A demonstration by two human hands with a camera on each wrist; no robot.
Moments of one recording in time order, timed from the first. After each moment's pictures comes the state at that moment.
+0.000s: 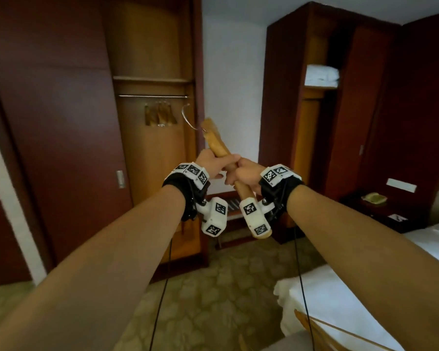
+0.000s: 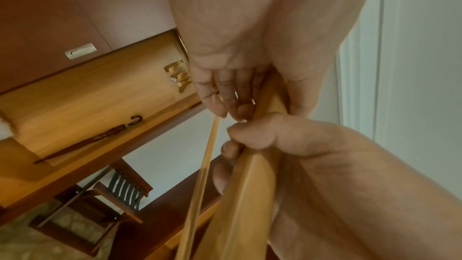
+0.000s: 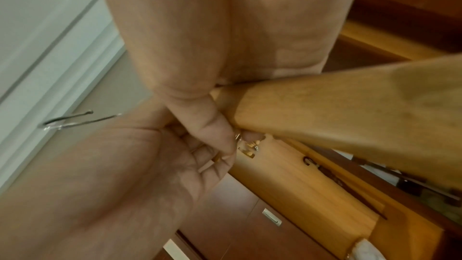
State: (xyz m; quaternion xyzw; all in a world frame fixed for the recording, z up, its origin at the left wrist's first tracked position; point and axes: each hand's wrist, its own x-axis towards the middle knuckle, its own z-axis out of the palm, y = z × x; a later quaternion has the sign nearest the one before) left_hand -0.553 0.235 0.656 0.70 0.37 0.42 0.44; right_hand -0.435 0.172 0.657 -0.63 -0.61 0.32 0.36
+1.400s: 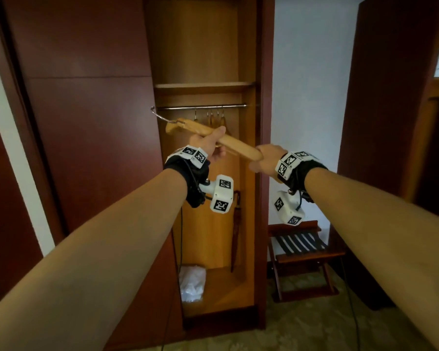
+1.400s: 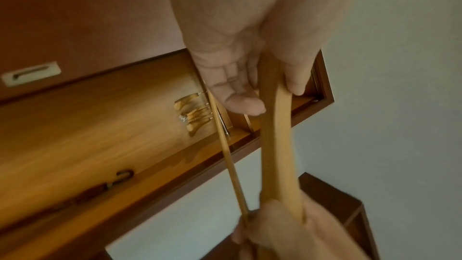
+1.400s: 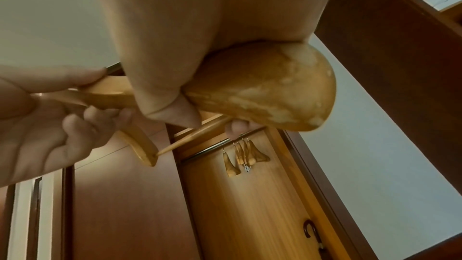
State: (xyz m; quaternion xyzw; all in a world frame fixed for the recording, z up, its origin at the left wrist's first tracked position) left_hand -0.609 0.704 0.723 0.49 0.36 0.63 0.48; right_hand -0.429 0.670 0.711 -0.62 -0.74 0.06 0.26
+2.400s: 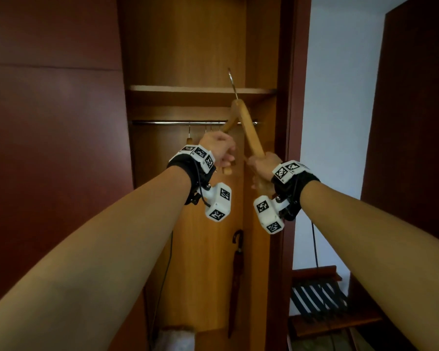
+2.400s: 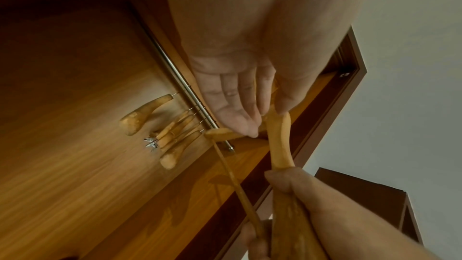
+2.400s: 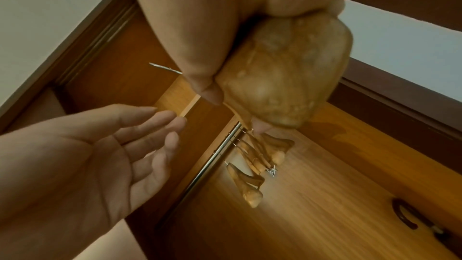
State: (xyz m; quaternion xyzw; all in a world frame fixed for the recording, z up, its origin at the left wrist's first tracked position) left_hand -0.602 1.089 0.767 0.68 0.42 0.50 0.34; right_hand -0.449 1.070 0.734 -0.62 -0.58 0.22 0.49
